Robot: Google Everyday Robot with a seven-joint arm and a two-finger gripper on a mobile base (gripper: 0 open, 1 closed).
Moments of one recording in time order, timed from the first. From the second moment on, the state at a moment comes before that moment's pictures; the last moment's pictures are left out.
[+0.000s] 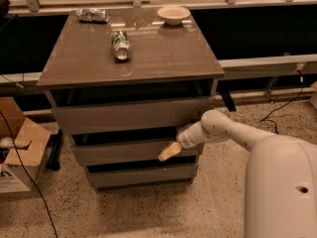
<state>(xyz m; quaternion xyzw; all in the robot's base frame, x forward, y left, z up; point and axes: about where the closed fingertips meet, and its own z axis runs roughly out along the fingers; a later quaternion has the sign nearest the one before) 0.693 -0.065 0.458 -0.47 0.80 0.25 0.29</state>
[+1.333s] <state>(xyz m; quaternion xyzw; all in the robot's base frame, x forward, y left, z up) 0.687 -0.065 0.434 -0.51 0.79 0.24 0.22</state>
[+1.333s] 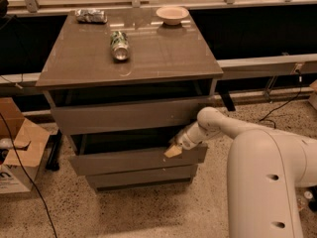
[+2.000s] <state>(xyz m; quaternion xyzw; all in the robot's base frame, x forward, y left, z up) 0.687 -0.065 0.434 -0.51 0.79 0.24 0.22</state>
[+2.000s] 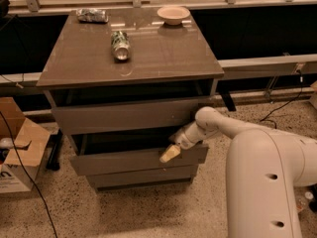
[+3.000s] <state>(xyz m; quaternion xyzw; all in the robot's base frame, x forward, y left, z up) 0.638 -0.072 0.410 -0.57 0.80 0.17 0.06</state>
